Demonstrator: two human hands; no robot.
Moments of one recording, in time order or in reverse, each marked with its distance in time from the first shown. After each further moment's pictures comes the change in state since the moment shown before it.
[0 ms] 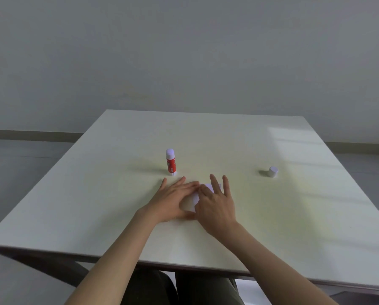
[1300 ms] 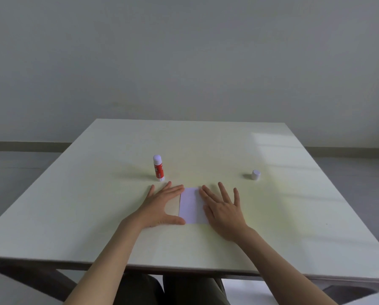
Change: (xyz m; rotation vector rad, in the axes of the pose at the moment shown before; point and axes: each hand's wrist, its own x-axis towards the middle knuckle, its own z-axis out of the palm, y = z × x) left_hand -0.009 0.000 0.003 -0.168 0.022 -0.025; right_hand -0.022 0.059 0.023 0.253 -0.050 0.054
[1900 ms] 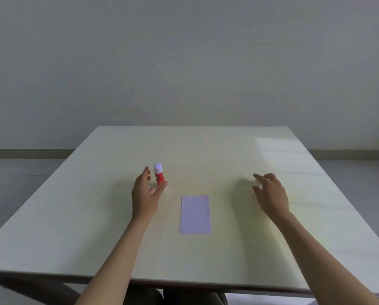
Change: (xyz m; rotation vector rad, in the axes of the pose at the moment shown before) left_hand 0.030 -0.007 -0.012 -0.527 0.822 -0.273; right_hand 0.029 0.097 -0.047 0.161 0.312 0.433
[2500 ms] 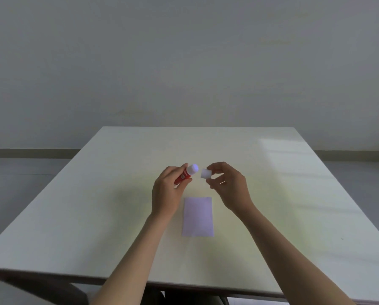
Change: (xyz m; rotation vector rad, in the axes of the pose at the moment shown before) left_hand -0.009 0.038 0.028 0.167 -0.004 0.436; right_hand -0.027 -0.107 -0.007 0.772 -0.040 -0.309
